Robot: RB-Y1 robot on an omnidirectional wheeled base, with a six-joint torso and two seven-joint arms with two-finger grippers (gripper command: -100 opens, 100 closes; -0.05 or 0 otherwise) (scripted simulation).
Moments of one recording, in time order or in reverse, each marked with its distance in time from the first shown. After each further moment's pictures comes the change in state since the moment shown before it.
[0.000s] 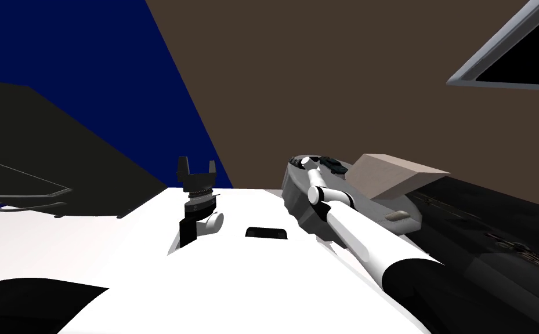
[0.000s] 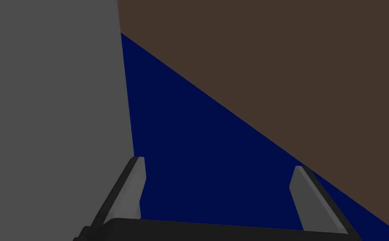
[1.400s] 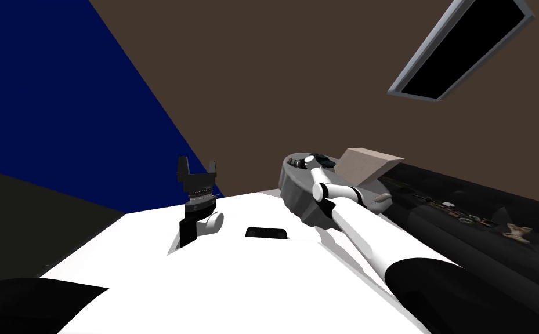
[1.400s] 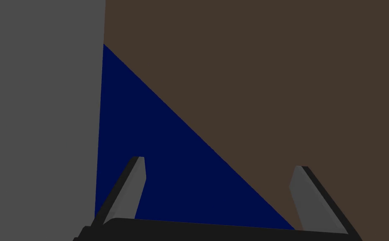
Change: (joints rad) left arm 0.000 0.000 0.000 0.000 0.000 0.000 0.000; right arm -0.051 -0.091 0.103 0.152 -0.316 0.089 0.266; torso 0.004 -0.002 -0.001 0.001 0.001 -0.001
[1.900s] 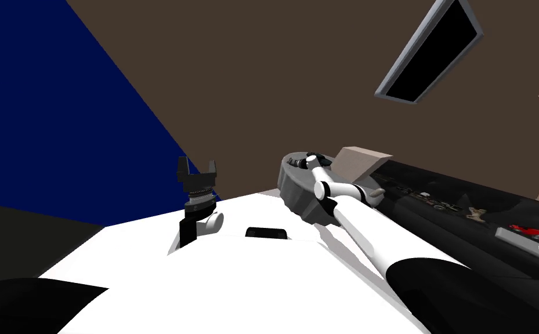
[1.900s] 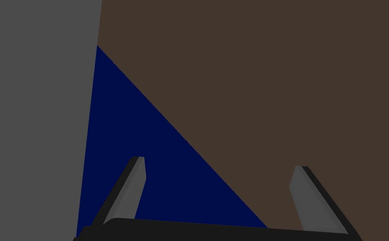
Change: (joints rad) left arm 0.000 0.000 0.000 0.000 0.000 0.000 0.000; right arm -0.028 -0.031 0.026 0.070 -0.104 0.020 0.097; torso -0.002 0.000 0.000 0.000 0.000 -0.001
